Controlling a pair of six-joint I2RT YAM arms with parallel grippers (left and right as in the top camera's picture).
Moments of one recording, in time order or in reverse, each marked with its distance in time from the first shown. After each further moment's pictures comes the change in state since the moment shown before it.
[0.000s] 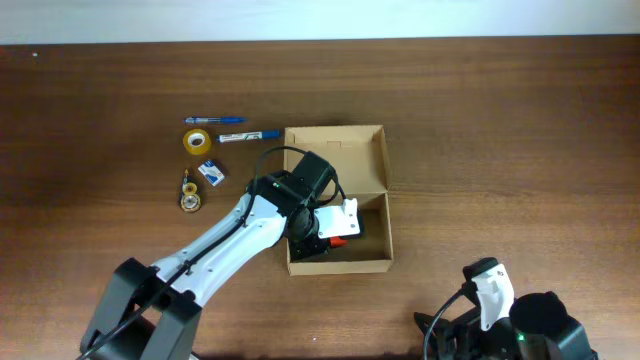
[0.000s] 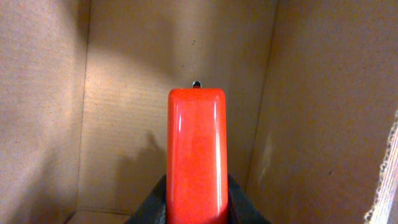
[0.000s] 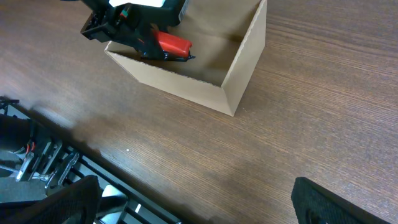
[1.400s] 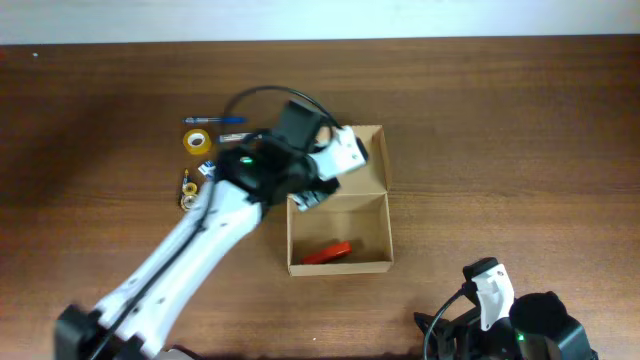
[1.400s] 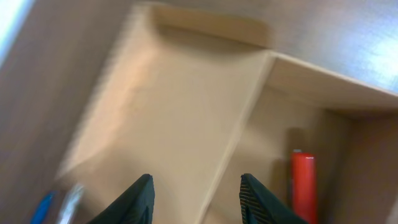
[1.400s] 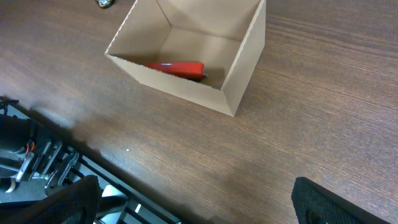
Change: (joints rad) left arm 0.090 -0.140 0.285 0.003 -0.132 -0.214; right arm 0.000 0.000 0.000 0.000 0.000 0.000
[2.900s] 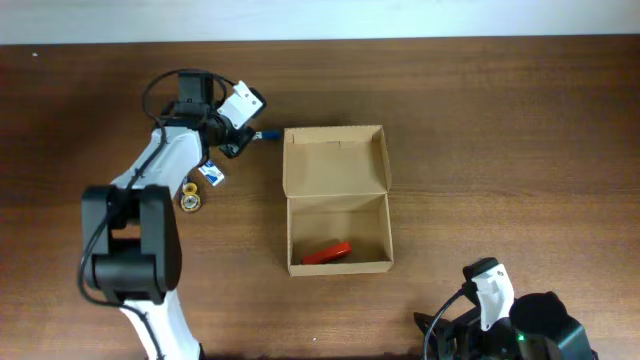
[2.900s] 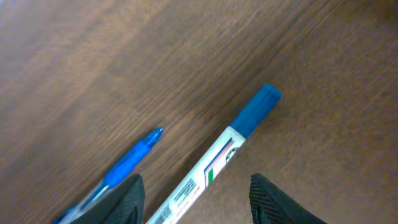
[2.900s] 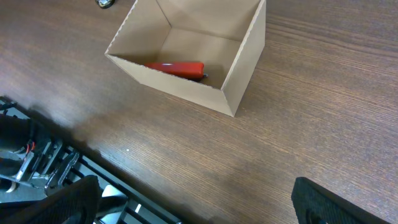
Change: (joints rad) left arm 0.483 0.516 0.001 0.485 0.136 0.164; right arm 0.000 0.000 0.000 0.000 0.000 0.000
